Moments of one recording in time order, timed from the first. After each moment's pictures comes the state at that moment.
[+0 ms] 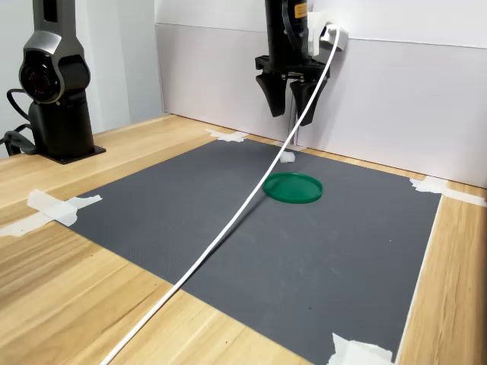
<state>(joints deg) 30.5 97.8 -69.6 6.6 49.1 -42.9</state>
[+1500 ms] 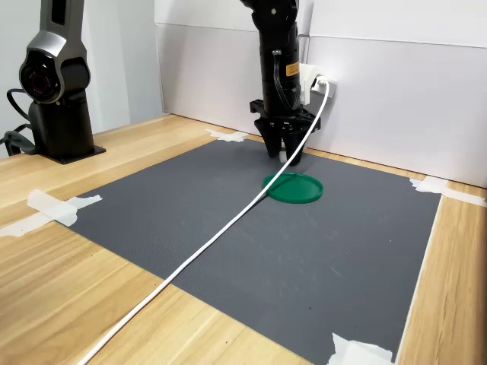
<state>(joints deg) 30.5 104.6 -65.2 10.8 38.5 -49.0</state>
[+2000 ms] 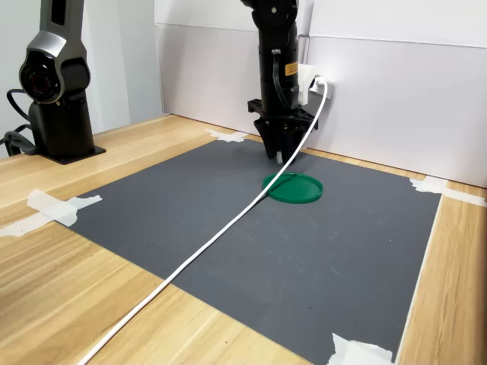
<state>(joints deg) 30.4 103.7 -65.1 8.4 41.7 -48.0</state>
